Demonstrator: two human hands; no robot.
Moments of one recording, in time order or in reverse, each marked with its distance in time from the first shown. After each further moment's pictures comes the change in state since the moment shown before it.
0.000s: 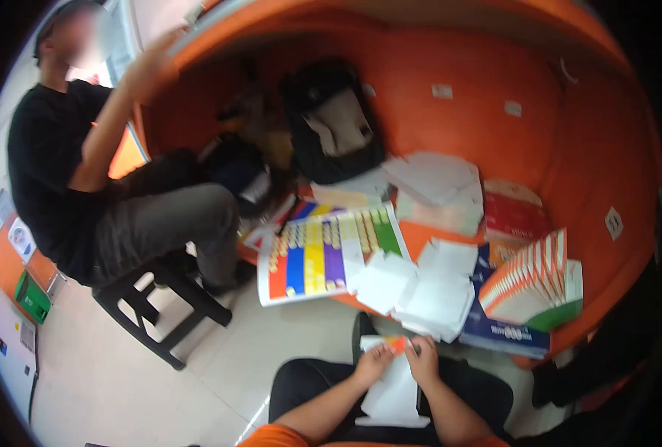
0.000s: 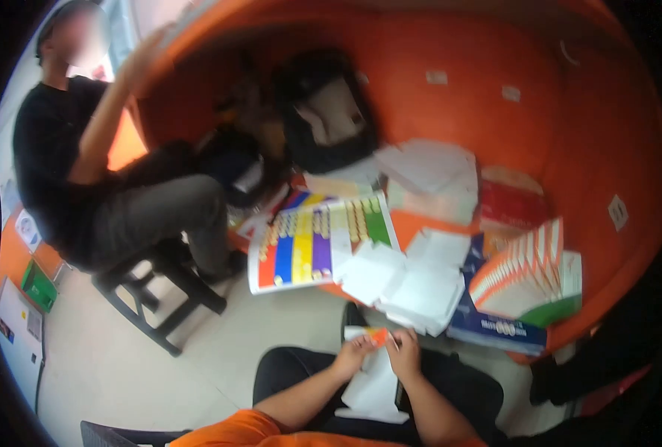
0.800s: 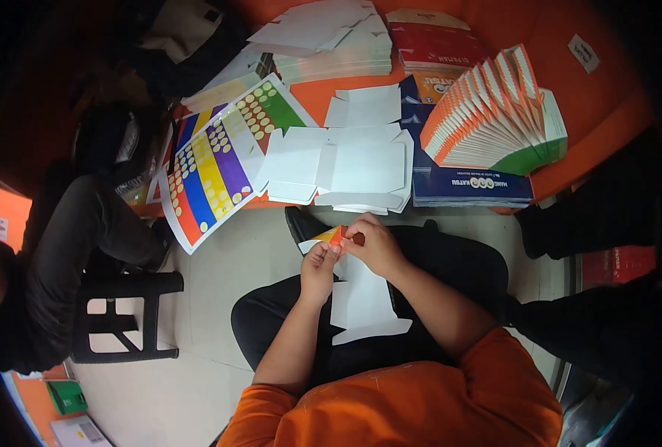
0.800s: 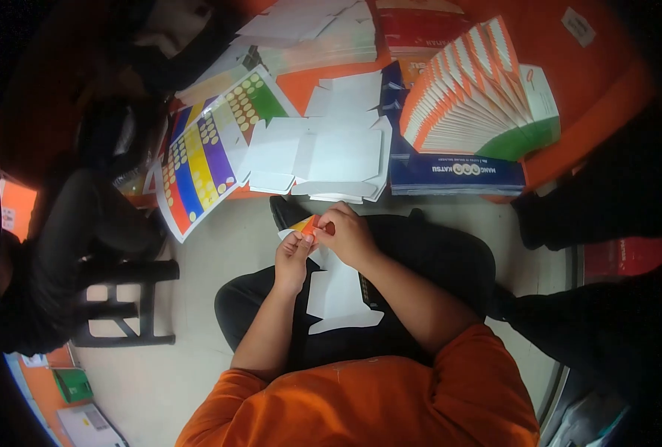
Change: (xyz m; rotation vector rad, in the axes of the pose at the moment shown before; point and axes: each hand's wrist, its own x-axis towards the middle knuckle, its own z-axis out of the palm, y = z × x) left_hand 0.003 0.001 -0.002 0.004 -0.051 -0.025; right_hand 0.006 0.005 -0.006 0.066 -0.132 0.129
